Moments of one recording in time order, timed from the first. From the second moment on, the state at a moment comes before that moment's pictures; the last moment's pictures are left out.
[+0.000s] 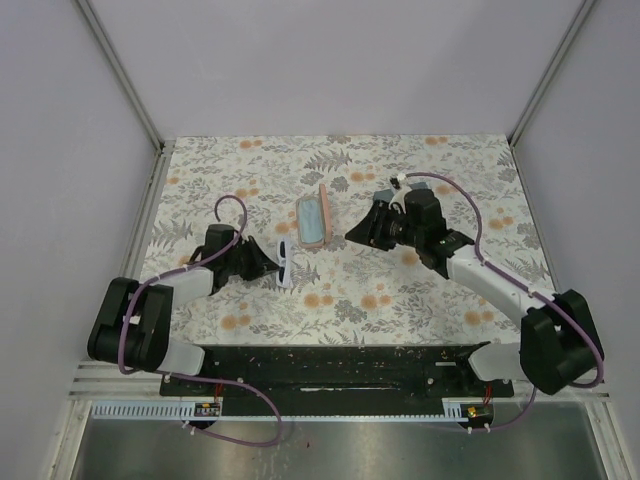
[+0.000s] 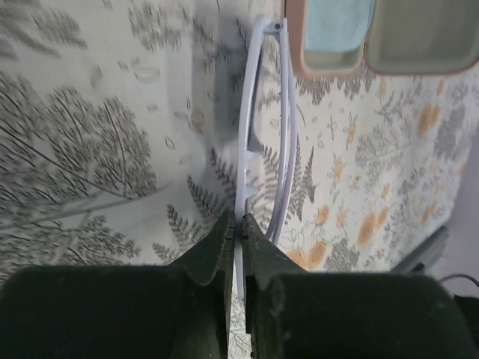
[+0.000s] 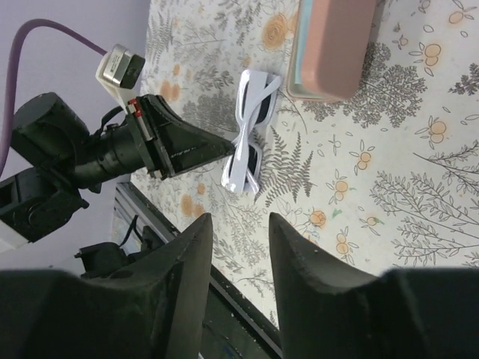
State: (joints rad) left arm -0.19 1.40 0.53 0.09 0.41 -0.64; right arm 0.49 1.29 0.83 0.02 -0.41 0.79
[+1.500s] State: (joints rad) left arm -0.24 1.22 0.35 0.24 0.51 -0.73; right arm 0.88 1.98 1.33 -0.15 -0.08 0.90
